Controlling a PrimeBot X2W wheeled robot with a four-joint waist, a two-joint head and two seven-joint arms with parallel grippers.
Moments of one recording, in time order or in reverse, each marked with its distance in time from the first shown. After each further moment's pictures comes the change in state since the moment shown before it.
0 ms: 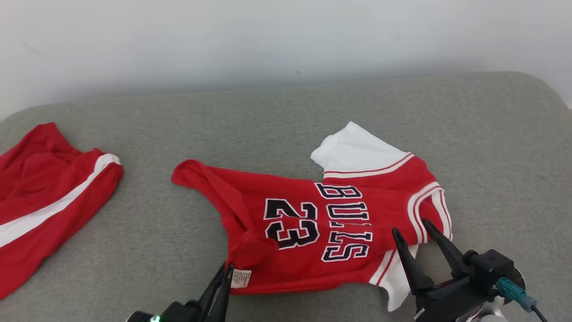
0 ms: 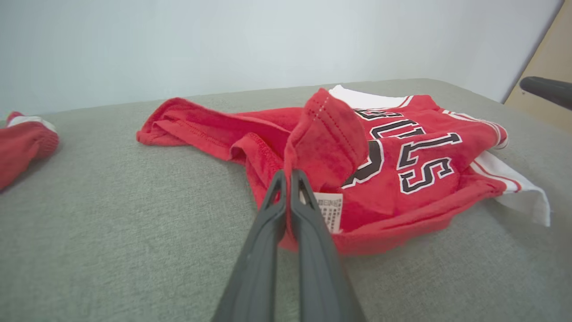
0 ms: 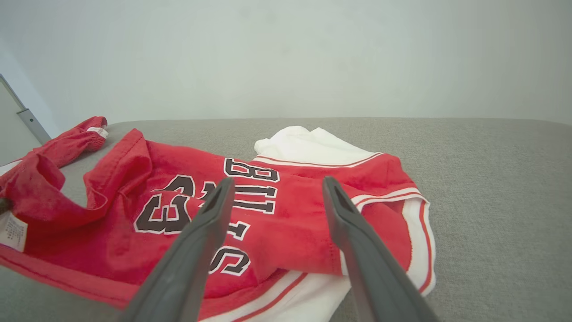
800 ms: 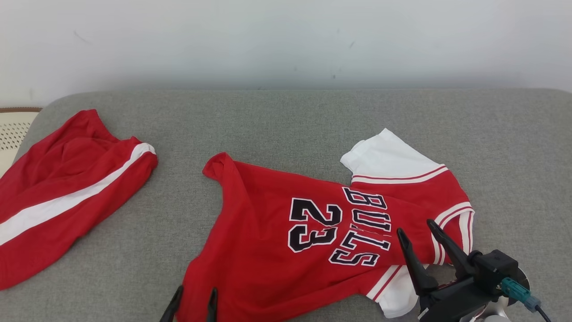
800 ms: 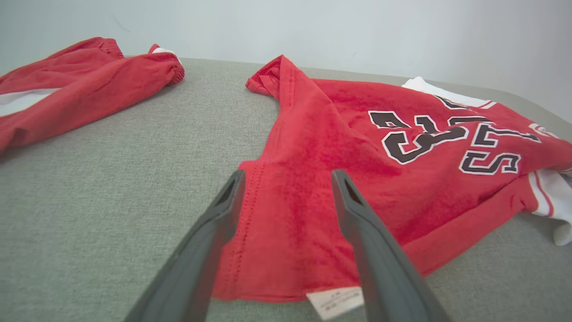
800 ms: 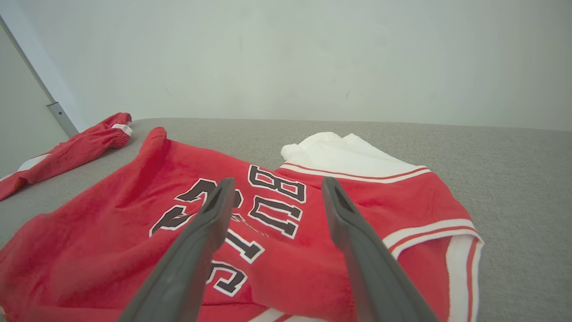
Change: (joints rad) left arm 0.153 -0.057 0.181 -0.033 -0.004 -0.018 0.000; right arm 0.003 -0.012 -0.005 0.007 0.013 0.000 0.000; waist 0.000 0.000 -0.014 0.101
